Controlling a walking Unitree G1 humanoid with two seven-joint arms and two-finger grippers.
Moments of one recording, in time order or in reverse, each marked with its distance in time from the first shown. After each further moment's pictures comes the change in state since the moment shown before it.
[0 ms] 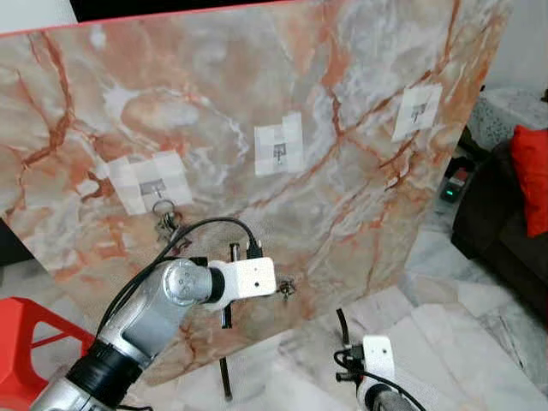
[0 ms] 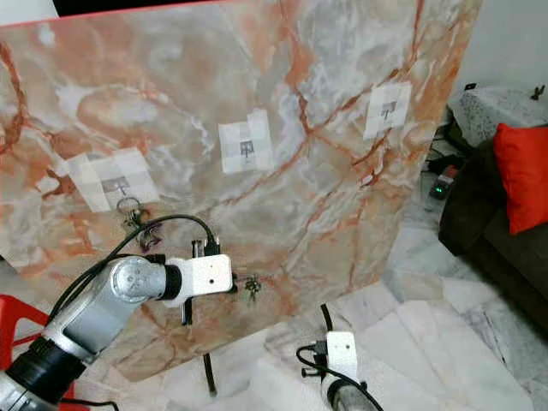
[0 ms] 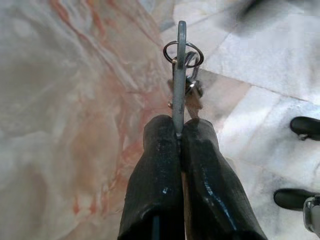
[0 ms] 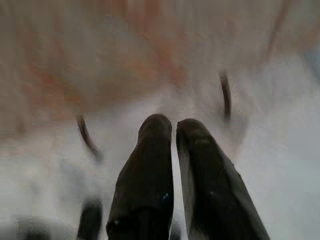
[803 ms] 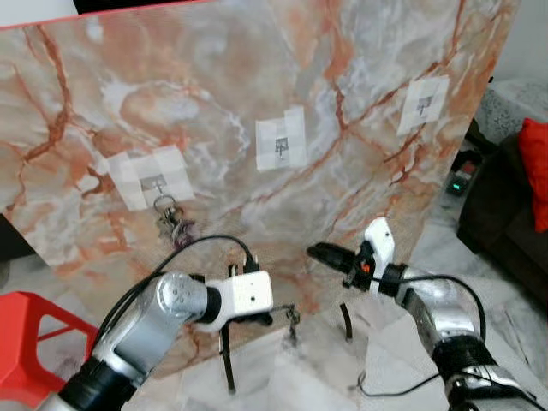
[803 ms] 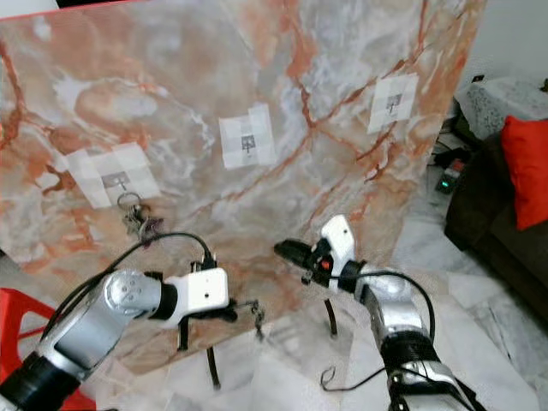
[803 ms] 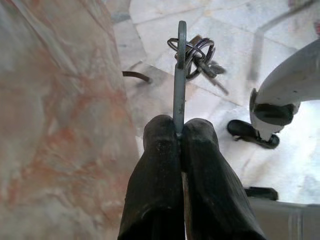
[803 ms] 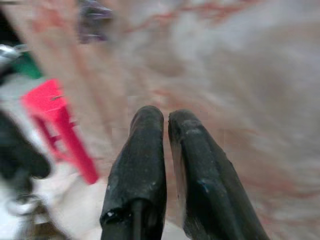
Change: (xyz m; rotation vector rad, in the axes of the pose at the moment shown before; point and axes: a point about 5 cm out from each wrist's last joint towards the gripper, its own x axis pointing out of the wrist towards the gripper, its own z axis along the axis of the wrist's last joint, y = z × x) left arm -0.002 -0.029 -0.011 -0.165 -0.003 -0.184; right arm -0.015 0.020 0.122 -0.247 -0.230 0.883
